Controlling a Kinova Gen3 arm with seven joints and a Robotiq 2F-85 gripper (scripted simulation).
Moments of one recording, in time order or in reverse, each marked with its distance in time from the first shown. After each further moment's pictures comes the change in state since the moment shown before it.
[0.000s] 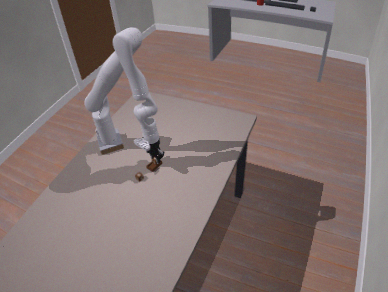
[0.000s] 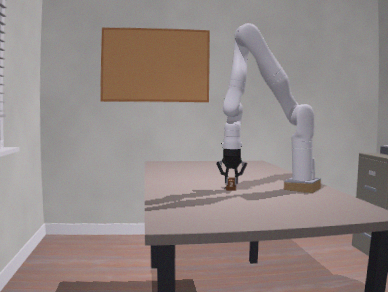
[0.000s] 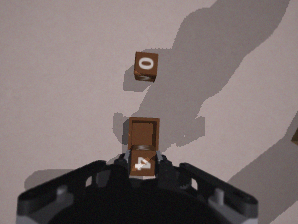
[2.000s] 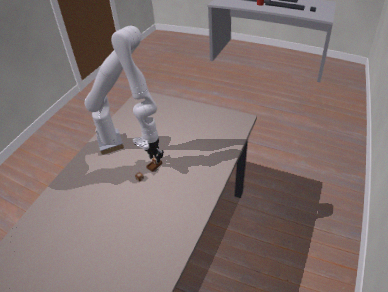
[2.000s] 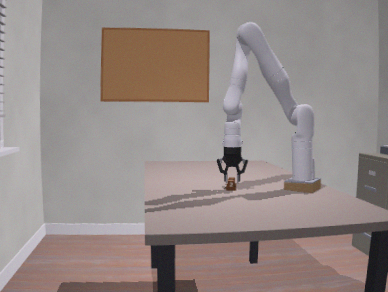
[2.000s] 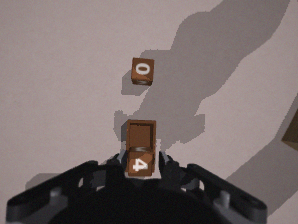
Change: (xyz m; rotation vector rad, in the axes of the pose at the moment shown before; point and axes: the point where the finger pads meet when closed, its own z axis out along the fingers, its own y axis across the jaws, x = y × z) arm 0.004 0.003 -0.007 -0.012 0.005 0.009
